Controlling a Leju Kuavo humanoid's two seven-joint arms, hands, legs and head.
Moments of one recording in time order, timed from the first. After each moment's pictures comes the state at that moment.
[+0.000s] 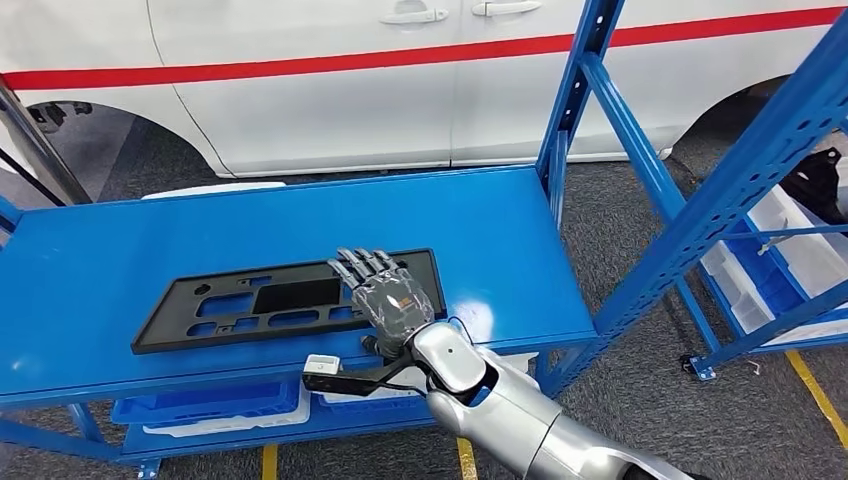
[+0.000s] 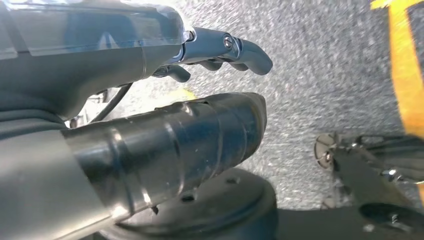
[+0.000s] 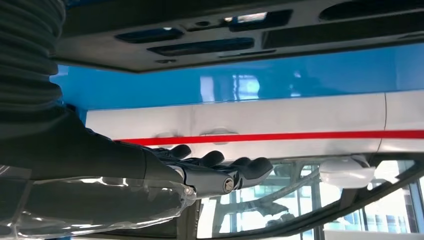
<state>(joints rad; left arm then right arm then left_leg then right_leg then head) -0.15 -0.25 1.17 -0.20 -1.28 0.09 0.09 -0.64 0.10 1.01 -1.07 1.03 -0.22 0.02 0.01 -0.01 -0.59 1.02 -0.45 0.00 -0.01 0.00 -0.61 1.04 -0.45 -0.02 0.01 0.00</state>
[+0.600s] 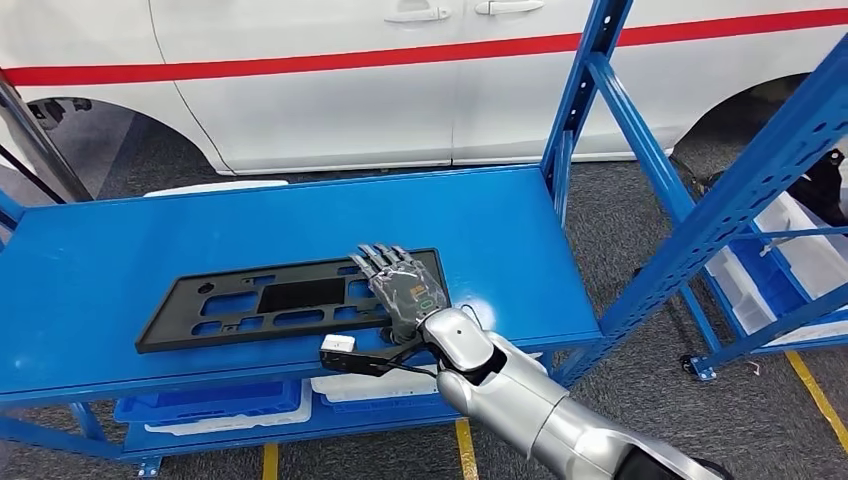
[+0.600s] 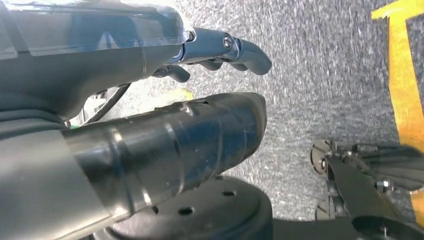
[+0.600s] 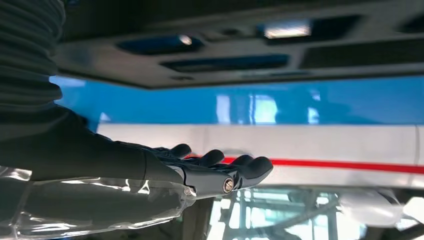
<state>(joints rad) -0.15 -0.25 1.17 -0.20 -1.26 0.11 0.07 -0.70 0.09 1.01 -0.96 0.95 -0.18 0.02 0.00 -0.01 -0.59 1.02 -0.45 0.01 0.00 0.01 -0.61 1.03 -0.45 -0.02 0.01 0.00</state>
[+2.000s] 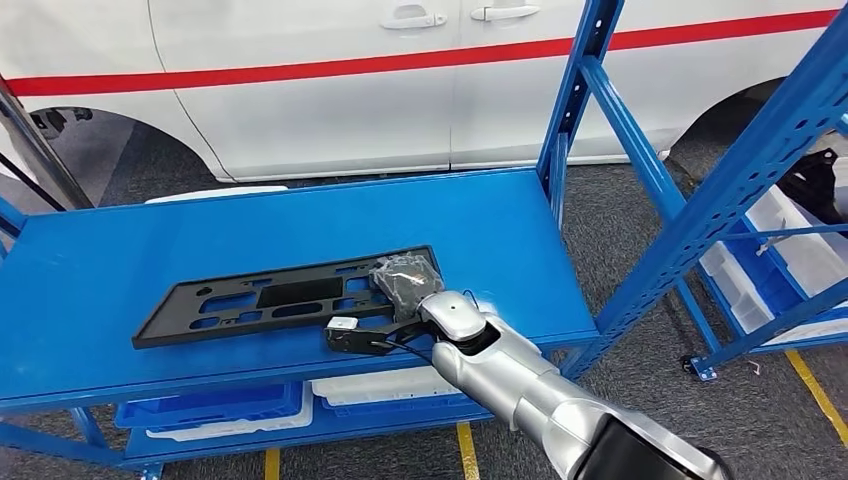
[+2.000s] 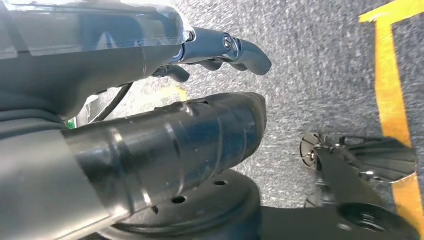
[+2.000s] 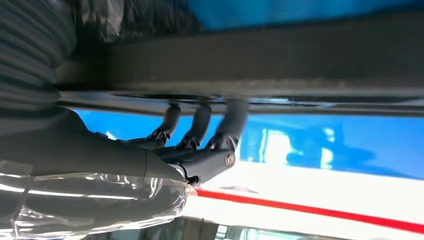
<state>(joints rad) -0.16 -0.24 1.17 -0.20 -1.23 0.10 0.06 -0.80 0.18 0.99 -0.70 0.84 -0.05 -0.04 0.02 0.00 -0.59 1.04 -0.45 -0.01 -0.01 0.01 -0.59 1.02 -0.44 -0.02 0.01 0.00</state>
